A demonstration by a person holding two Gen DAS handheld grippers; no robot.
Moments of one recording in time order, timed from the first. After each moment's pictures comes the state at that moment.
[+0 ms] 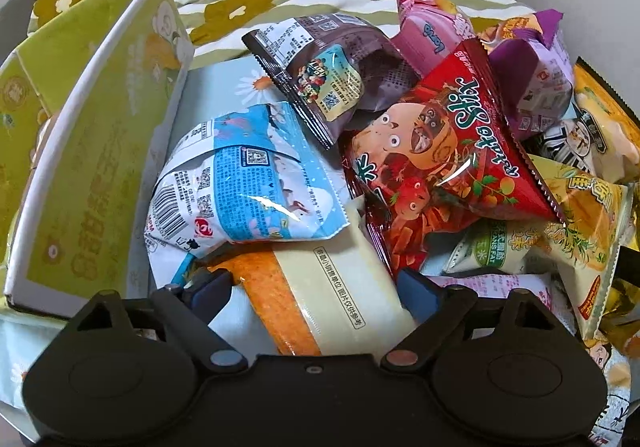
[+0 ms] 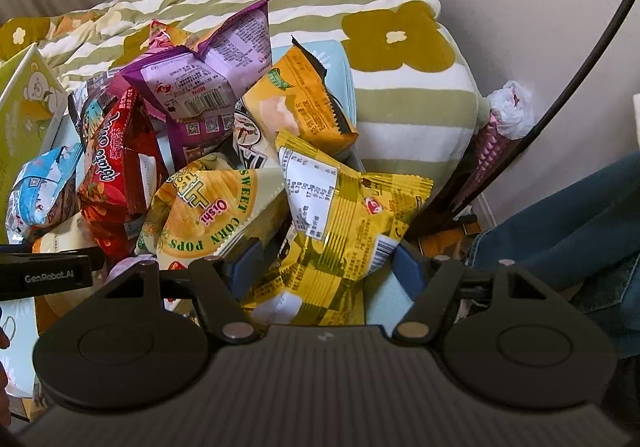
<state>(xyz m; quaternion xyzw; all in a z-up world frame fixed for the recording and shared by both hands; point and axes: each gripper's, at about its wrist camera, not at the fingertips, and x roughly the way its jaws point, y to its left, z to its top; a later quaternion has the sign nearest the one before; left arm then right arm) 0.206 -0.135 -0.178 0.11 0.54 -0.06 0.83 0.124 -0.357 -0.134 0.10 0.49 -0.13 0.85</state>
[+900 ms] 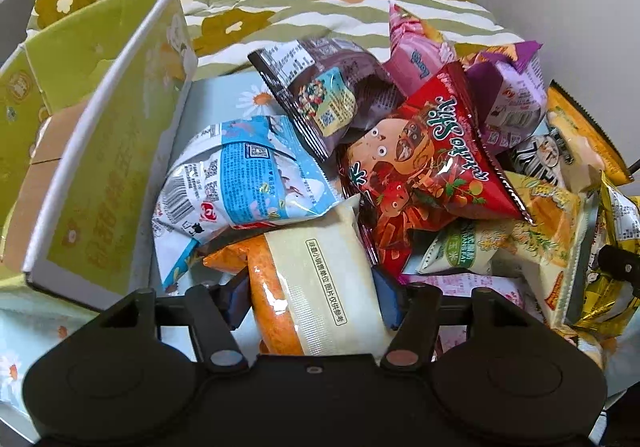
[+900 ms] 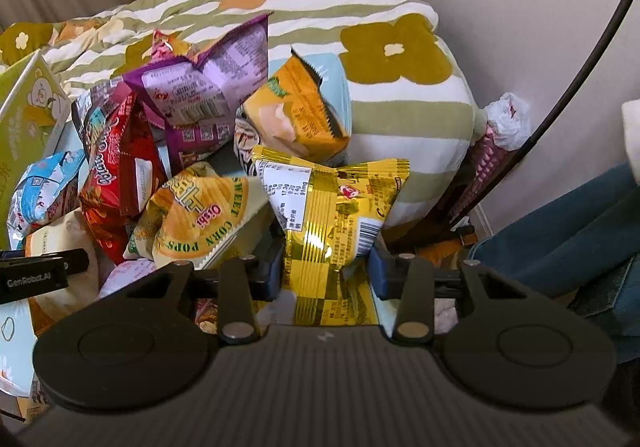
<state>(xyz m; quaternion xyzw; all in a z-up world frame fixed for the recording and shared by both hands) 0.182 -0.126 -0.157 0.07 0.51 -0.08 0.85 0.113 -0.360 -0.124 0.10 0.47 -0.13 0.87</state>
